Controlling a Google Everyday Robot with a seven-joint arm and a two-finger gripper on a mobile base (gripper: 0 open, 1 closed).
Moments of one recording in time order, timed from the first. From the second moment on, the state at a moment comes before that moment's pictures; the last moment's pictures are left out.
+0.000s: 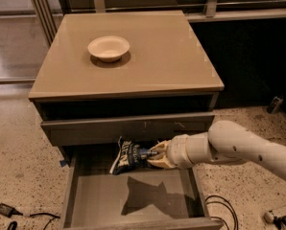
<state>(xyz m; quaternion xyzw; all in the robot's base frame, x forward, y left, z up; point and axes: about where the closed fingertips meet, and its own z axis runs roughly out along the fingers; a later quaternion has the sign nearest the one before) 0.493 -0.034 0.622 -0.58 0.68 0.24 0.37</state>
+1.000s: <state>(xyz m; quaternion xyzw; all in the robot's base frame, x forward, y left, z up) 0.505 -0.050 0.758 -0.61 0.68 0.14 0.38</state>
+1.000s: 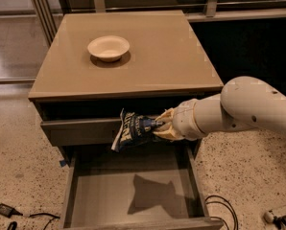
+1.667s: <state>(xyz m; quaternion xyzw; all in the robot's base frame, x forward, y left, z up) 0.534 -0.064 0.831 -0.63 0.66 0.10 0.41</state>
